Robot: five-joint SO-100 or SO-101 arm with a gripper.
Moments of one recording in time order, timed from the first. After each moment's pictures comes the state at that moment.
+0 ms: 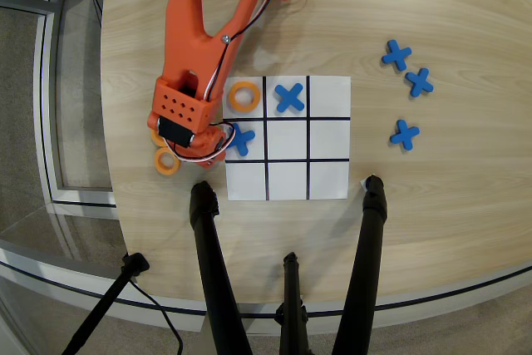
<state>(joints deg) 26.9 67.2 91.5 47.3 -86.5</state>
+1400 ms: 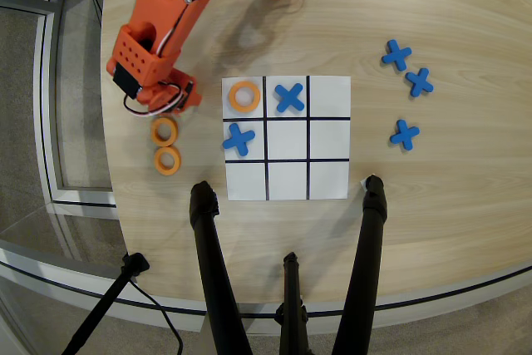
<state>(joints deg) 44.3 75.7 102.6 59.4 -106.4</state>
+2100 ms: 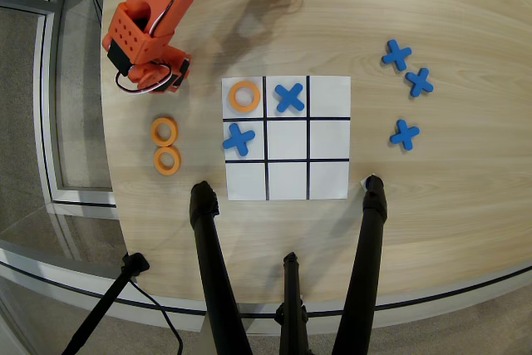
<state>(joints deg) 48.4 80.1 108.4 60.5 -111.7</state>
